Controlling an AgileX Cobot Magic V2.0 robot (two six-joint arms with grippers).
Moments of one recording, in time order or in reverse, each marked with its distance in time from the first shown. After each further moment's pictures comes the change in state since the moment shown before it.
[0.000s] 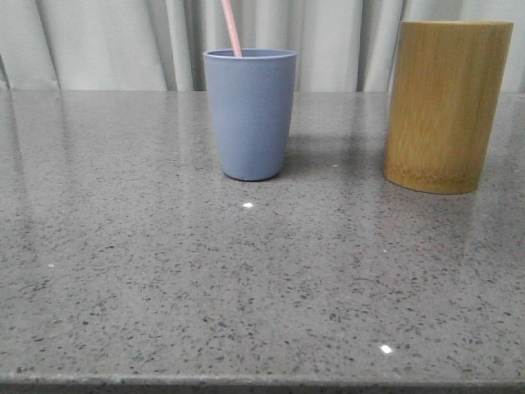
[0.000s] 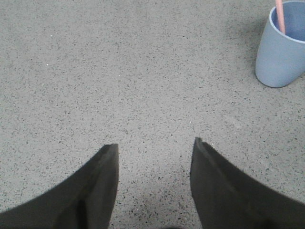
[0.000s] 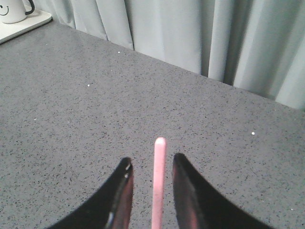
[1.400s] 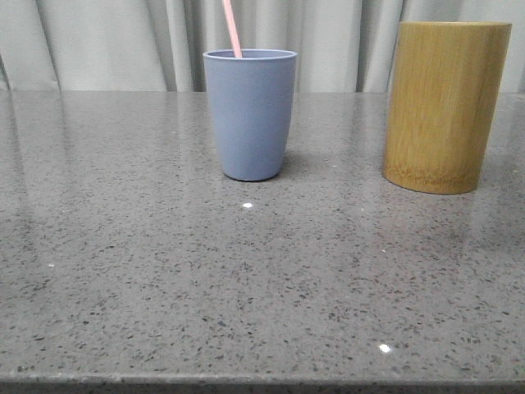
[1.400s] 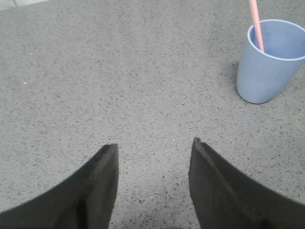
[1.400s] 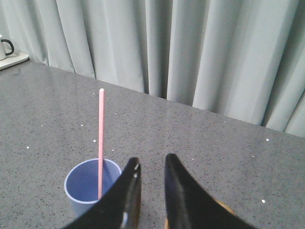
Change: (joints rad) left arm 0.000 -0.002 0.092 -0.039 -0.170 0.000; right arm -0.134 -0.747 0.551 -0.054 0.017 -0.001
